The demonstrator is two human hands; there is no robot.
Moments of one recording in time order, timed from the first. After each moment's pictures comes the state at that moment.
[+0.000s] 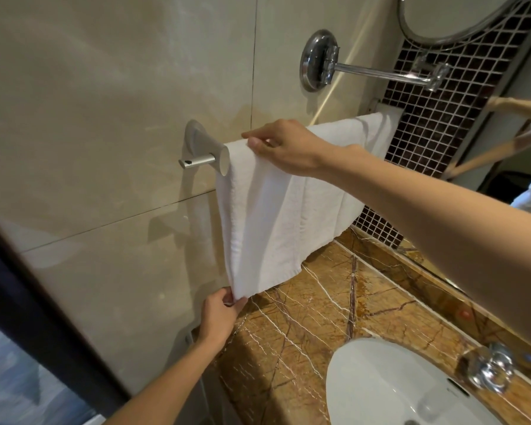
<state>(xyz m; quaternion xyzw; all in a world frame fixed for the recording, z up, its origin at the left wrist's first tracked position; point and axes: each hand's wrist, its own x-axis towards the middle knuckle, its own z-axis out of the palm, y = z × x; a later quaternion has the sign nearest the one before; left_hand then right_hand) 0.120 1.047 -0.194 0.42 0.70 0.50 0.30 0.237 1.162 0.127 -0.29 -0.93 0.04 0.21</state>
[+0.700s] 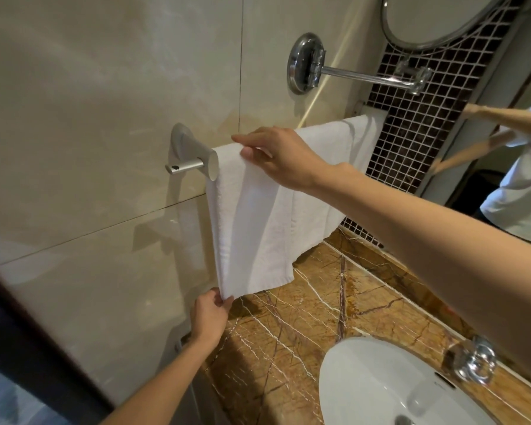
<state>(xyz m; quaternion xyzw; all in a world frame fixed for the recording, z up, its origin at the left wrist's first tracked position) 0.114 1.066 -0.205 0.42 0.73 0.47 0.26 0.242 1.157 0.115 -0.28 -0.93 -0.01 0.25</state>
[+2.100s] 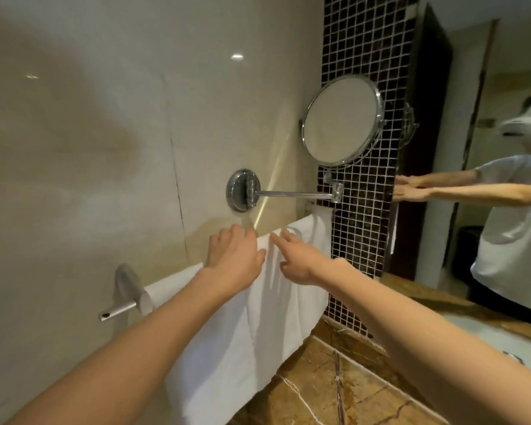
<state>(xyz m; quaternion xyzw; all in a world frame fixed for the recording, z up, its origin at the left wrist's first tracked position) 0.212 1.171 0.133 0.69 0.68 0.15 -0.19 0.358 1.227 0.121 -0.50 -0.86 0.05 0.13</state>
